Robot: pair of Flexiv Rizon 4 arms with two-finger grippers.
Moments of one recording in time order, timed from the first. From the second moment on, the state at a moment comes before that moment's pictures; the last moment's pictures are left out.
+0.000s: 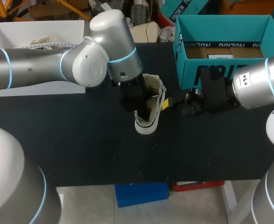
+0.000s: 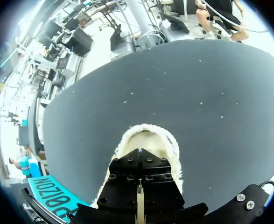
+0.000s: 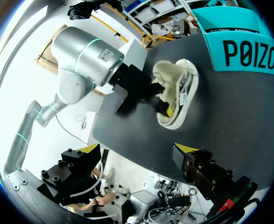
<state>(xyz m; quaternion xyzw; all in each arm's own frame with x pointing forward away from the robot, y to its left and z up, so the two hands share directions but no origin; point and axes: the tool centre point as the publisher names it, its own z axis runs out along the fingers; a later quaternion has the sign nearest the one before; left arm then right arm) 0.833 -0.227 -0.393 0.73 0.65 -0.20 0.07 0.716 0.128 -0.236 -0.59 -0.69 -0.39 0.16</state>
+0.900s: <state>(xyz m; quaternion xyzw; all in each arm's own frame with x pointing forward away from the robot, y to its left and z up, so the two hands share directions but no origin) 0.975 -0.164 -0.263 0.40 0.82 -0.34 0.25 0.716 0.128 -0.236 -0.59 -0.69 -0.39 0.16</state>
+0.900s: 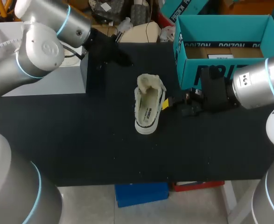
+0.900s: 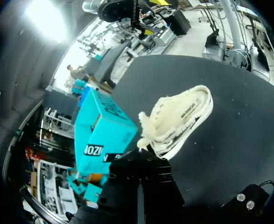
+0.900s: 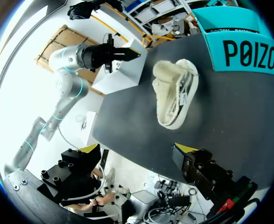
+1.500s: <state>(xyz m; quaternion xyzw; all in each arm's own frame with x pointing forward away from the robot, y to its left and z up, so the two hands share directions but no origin) 1.002 -0.229 -0.291 0.45 0.81 -0.32 0.18 0.716 0.128 -0.236 -0.59 -0.69 -0.39 0.16</state>
